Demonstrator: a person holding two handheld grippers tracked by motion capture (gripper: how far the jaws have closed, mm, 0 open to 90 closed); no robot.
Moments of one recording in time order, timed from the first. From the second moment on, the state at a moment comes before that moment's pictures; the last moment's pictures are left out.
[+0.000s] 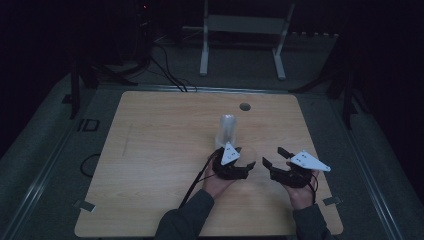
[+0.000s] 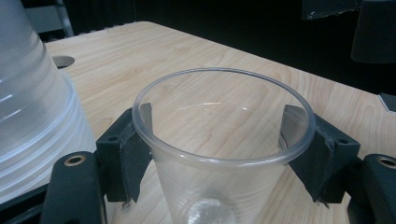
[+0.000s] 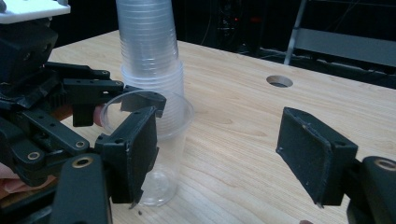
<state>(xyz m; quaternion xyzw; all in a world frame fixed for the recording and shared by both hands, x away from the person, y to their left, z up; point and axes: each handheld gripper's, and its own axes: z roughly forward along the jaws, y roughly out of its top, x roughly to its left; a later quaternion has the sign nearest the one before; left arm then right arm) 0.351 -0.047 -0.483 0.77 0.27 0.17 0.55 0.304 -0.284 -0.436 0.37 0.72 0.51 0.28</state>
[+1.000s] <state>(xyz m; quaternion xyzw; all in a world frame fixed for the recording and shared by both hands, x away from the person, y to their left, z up) 0.343 -0.035 -0.476 0.79 0.27 0.15 0.53 0.304 -0.284 -0.437 0.37 0.72 0.51 0.28</state>
